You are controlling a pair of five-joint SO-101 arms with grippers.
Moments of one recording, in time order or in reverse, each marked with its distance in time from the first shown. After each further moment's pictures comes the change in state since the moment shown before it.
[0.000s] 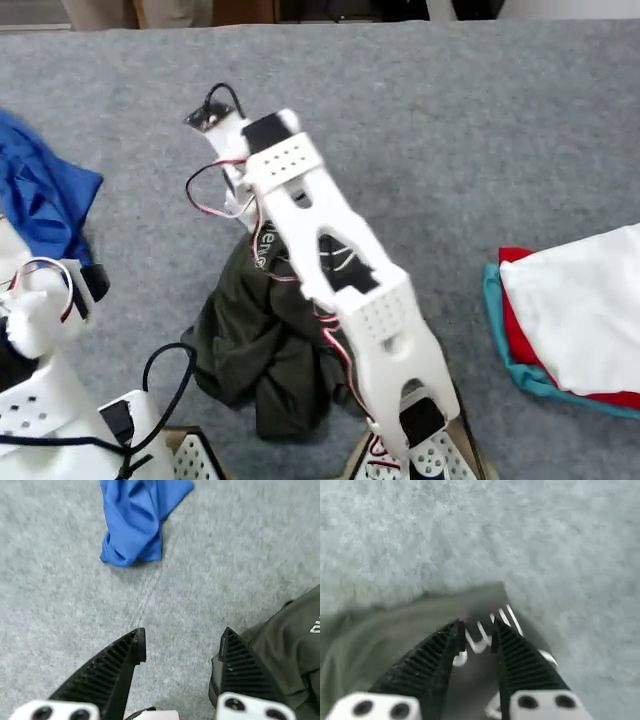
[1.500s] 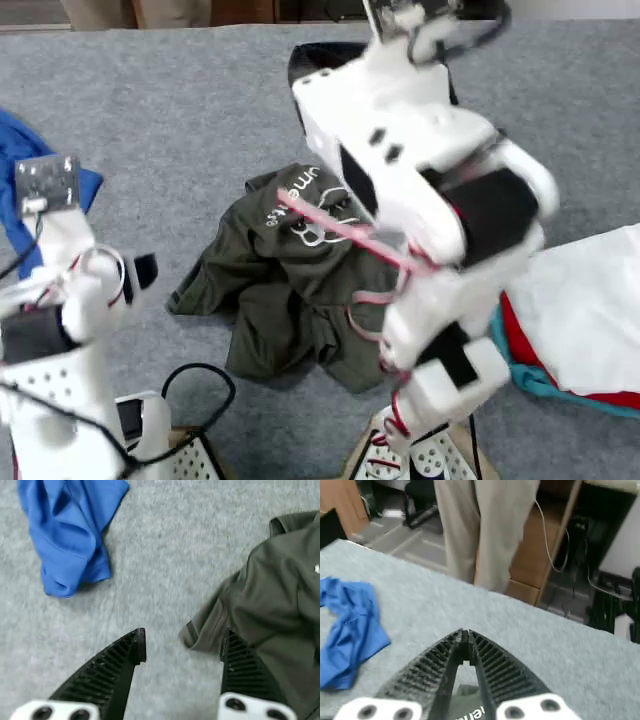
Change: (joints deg) left arm 14.6 -0.4 17.1 -17.9 1.2; right arm 6.9 -40.4 -31.8 7.6 -8.5
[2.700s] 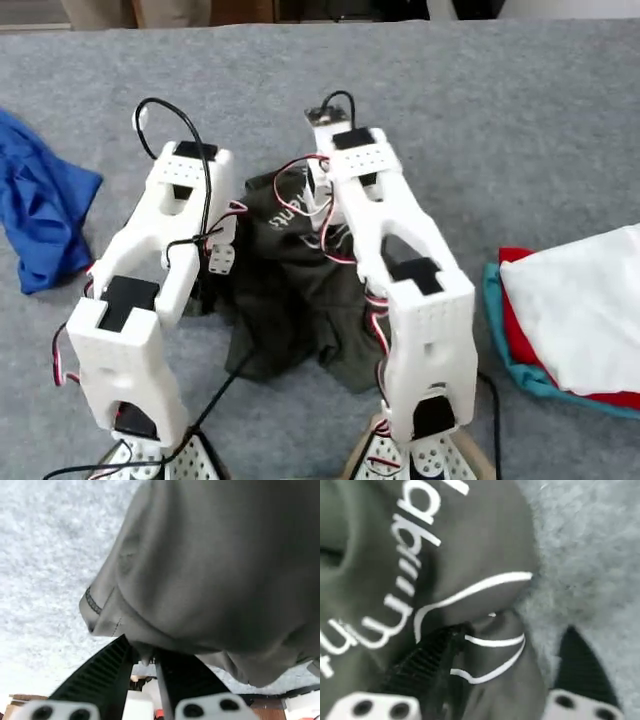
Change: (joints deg) left arm 23.7 76.0 -36.6 14.4 11.3; right arm 9.6 28.7 65.8 -25.4 -4.4
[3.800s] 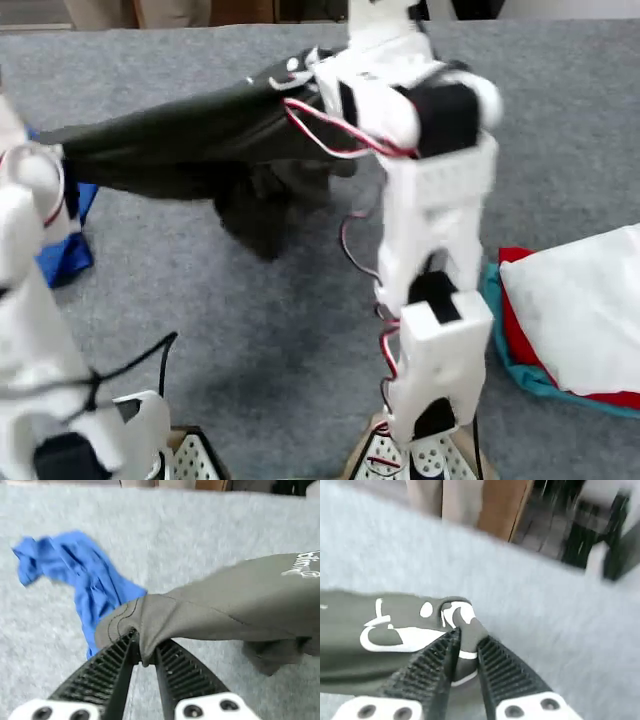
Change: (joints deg) left arm -25.1 -50.1 -26.8 3.4 -15.4; right arm 0.0 -13.7 -69.5 25.2 12.0
